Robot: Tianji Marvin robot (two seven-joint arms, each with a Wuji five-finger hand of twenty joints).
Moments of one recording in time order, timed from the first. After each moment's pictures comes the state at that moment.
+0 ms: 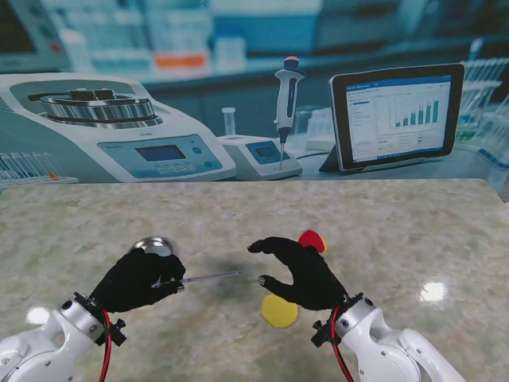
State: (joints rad) left arm 2.03 -1.08 -1.59 -1.99 0.79 -0.43 -0.03; right arm -1.85 -1.10 1.23 -1.94 -0.61 -0.22 -0.04; left_hand 0.90 -0.36 0.42 -0.22 0.55 -0.02 1.05 0.64 0.91 0.00 1.02 0.93 0.68 0.16 1.28 0.95 0.30 0.36 1.31 0.81; right_hand 0.48 -0.20 0.60 0.04 0.20 -0.20 0.39 0.62 0.27 0.02 0.47 0.30 0.23 0.11 0.28 0.28 0.01 0.33 0.89 0.47
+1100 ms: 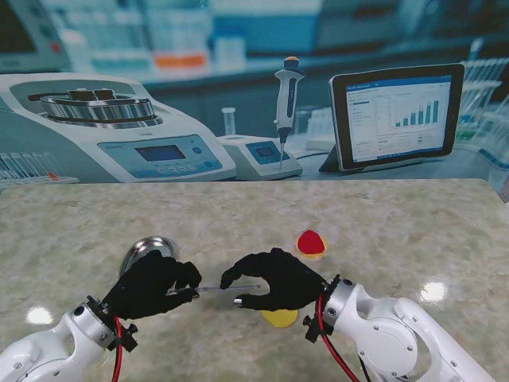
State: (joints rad) left arm 2.04 -1.08 -1.55 -2.02 0.84 -0.49 0.01; right arm -1.69 -1.04 1.15 -1.94 -0.55 -0.33 0.23; left_hand 0.90 -0.36 0.42 -0.22 0.55 -0.02 1.05 0.64 0.91 0.00 1.02 0.94 0.68 0.16 1.28 0.96 0.30 0.36 1.31 0.82; right_hand 0.48 -0.28 0.57 0.00 0.46 -0.29 0.53 0.63 0.57 0.04 0.50 0.37 0.47 0.16 0.42 0.37 0.17 0.33 1.08 0.57
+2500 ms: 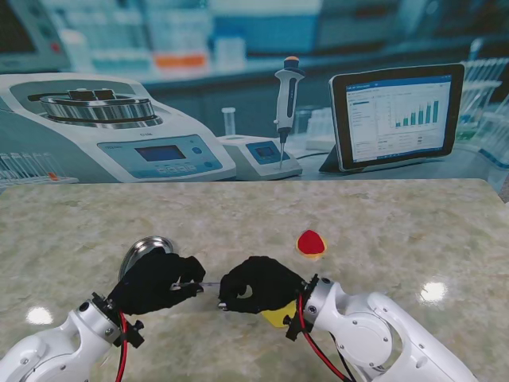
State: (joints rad) left arm 2.01 -1.08 -1.51 -2.01 0.79 -0.45 0.01; right arm -1.55 -1.06 0.99 -1.80 -0.49 -0.40 0.15; left_hand 0.90 -0.37 0.42 -0.22 0.55 -0.02 1.05 0.65 0.91 0.00 1.02 0.95 0.68 0.16 1.28 0.97 0.30 0.36 1.31 0.82; right_hand 0.52 -0.40 0.77 -0.07 0.89 -0.13 0.90 0.52 1.03 0.08 0.70 0.52 0.86 0.20 0.75 0.54 0.44 0.33 1.37 0.68
